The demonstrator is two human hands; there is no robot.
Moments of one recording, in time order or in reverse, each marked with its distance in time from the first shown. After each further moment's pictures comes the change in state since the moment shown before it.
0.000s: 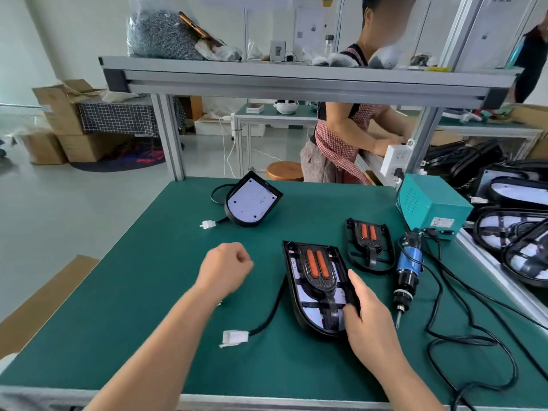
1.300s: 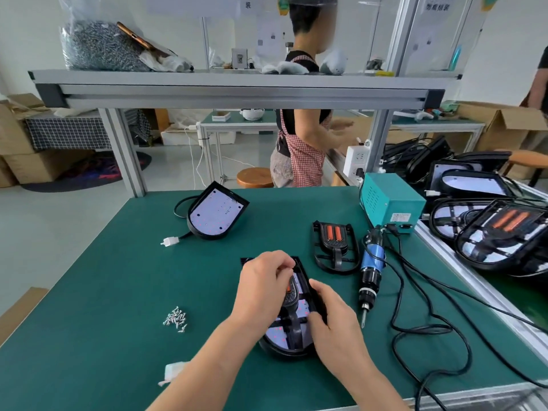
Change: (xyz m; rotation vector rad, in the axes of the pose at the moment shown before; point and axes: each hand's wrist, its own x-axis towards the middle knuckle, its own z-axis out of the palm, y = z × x) left_hand -0.050 0.096 0.052 -0.287 0.002 0.365; right_hand -0.004 -0.002 0.000 0.117 0.012 -0.056
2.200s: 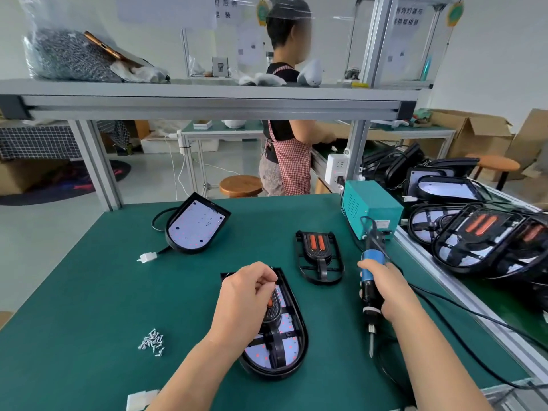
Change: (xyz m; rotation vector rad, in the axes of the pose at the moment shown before) left_hand 0.001 0.000 -0.002 -0.036 -0.029 -0.024; right_hand 0.099 0.060 -0.104 0.579 0.269 0.634
